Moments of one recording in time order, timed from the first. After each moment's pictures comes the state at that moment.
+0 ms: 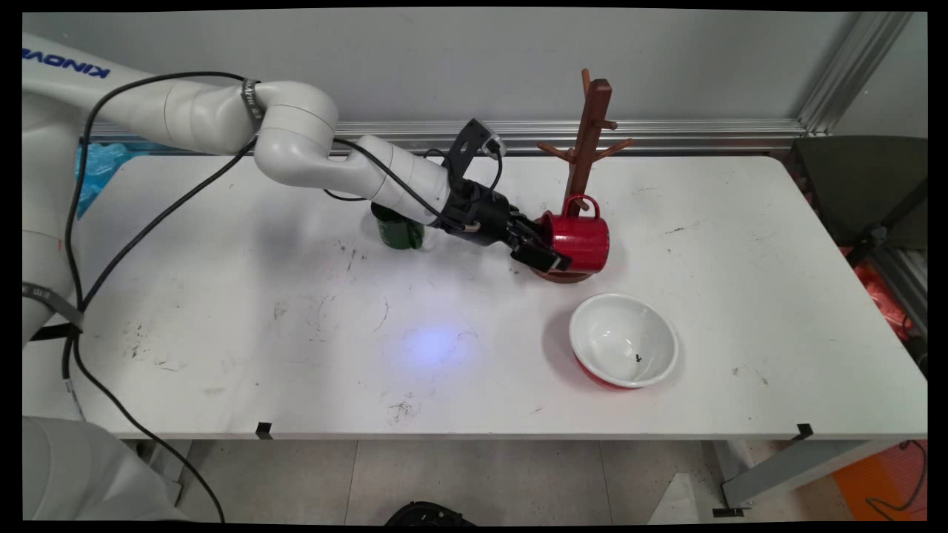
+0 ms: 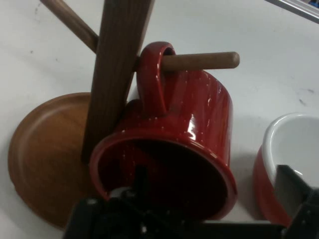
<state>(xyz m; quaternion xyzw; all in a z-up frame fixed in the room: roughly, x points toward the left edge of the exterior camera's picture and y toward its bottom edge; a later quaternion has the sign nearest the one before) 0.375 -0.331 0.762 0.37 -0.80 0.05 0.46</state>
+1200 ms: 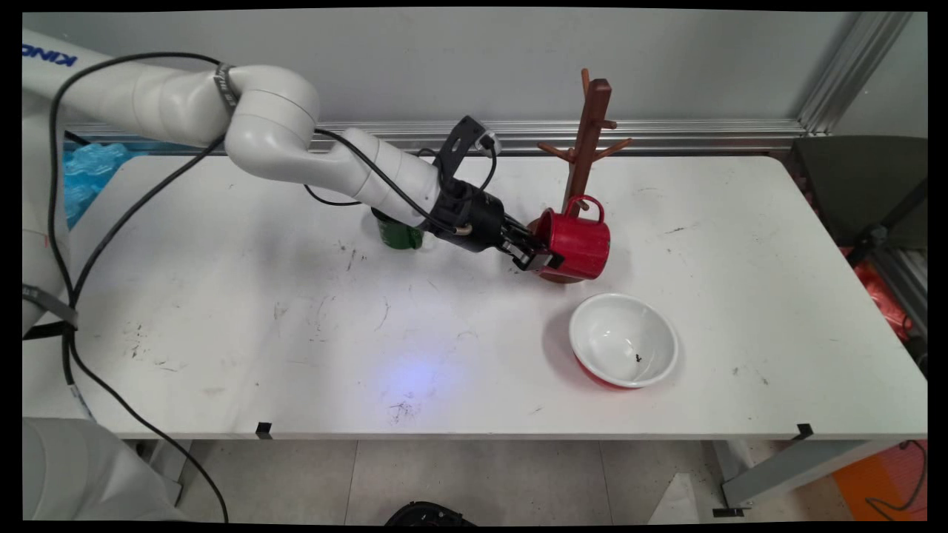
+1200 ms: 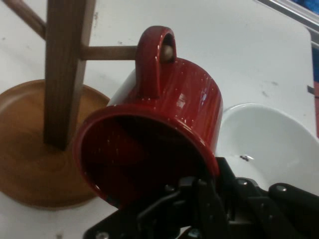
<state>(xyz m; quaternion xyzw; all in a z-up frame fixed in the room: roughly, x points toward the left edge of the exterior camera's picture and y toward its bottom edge) 0.371 -0.299 0.794 0.38 -0.81 0.03 0.45</state>
